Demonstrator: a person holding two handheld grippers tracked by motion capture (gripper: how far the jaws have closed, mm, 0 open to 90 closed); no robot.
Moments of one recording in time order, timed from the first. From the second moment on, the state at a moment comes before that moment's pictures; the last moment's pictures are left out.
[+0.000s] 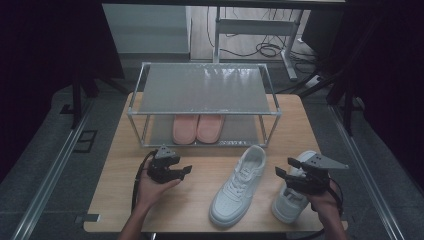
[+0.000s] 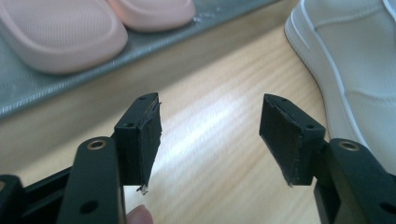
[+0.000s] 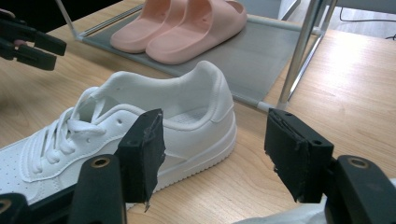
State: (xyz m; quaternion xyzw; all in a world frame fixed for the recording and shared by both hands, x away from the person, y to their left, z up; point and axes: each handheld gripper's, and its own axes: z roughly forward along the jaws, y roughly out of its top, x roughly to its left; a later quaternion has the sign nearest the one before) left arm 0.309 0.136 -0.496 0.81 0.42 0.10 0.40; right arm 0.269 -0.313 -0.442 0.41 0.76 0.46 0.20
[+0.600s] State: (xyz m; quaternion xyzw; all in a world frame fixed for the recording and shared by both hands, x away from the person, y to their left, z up) left arm 0.296 0.170 -0.497 0.81 0.44 0.10 0.37; right arm 0.262 -0.281 -0.441 0.35 0.80 0.45 0.18
